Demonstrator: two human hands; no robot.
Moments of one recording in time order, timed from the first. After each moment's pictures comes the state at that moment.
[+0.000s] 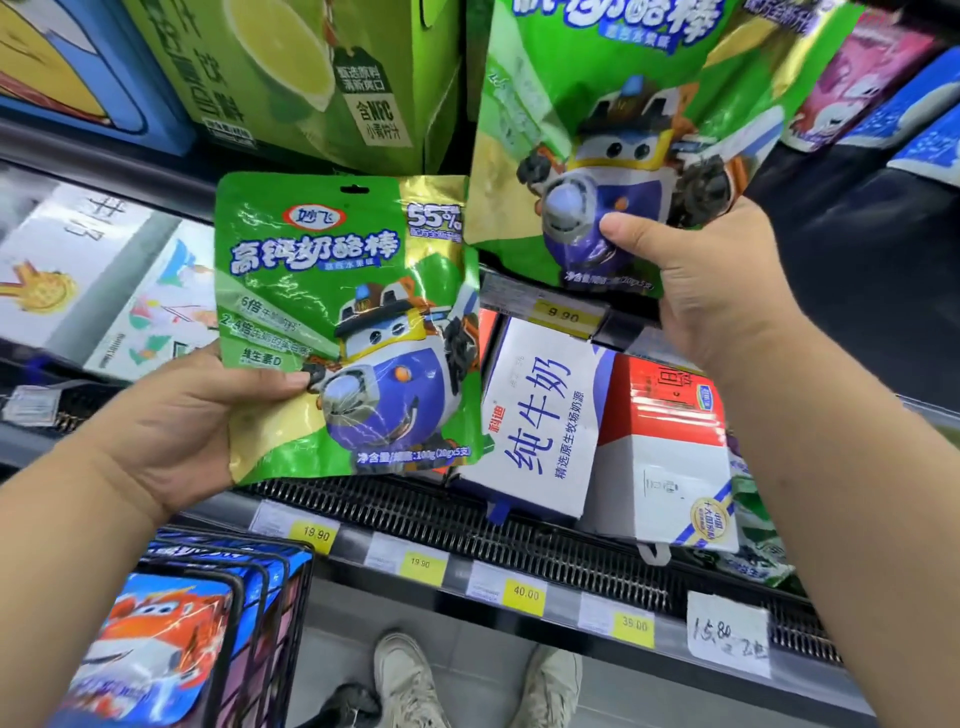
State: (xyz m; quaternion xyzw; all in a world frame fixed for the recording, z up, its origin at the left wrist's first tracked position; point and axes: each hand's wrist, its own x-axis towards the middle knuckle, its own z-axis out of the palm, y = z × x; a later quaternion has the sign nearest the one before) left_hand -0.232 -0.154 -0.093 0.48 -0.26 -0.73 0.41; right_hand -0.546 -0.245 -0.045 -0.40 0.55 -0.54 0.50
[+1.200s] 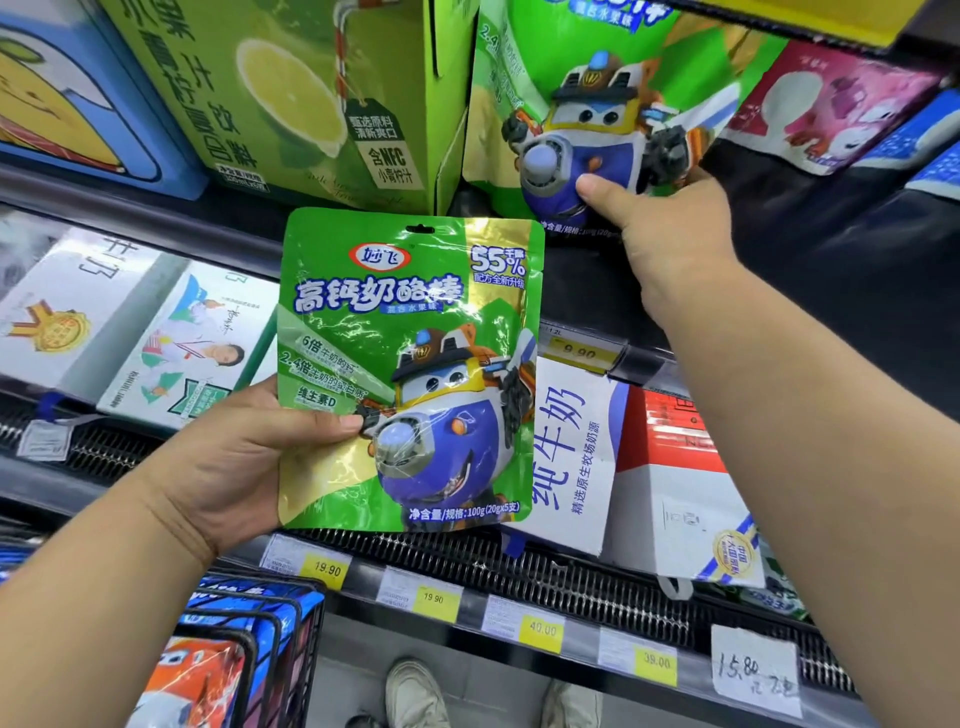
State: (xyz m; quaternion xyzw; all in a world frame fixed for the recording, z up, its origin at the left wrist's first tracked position) left_hand -0.249 -0.163 -0.088 0.46 -0.22 -0.77 0.38; right_hand -0.519 -0.306 -0.047 -0.40 0.64 -0.52 0.40
